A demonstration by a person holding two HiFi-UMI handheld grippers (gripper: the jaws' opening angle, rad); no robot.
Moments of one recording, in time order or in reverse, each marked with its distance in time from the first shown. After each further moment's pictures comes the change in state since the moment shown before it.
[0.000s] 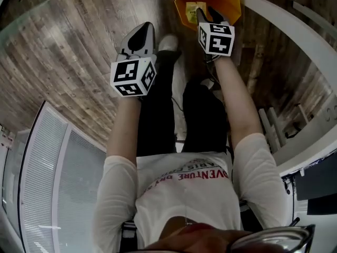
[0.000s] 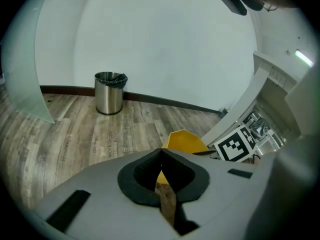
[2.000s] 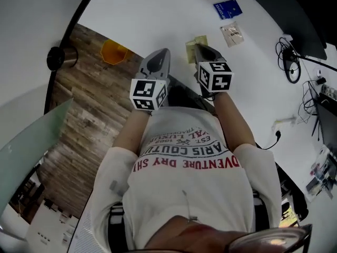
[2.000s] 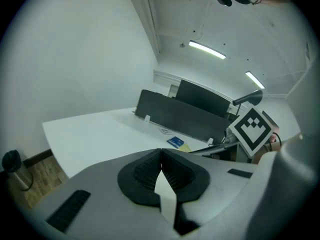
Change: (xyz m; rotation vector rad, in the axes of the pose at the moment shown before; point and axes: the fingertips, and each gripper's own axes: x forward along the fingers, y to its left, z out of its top) left arm -0.400 -0.661 0.016 0.655 -0.085 -0.738; right arm -0.791 -0.144 -0.129 0.522 -0.524 -0.323
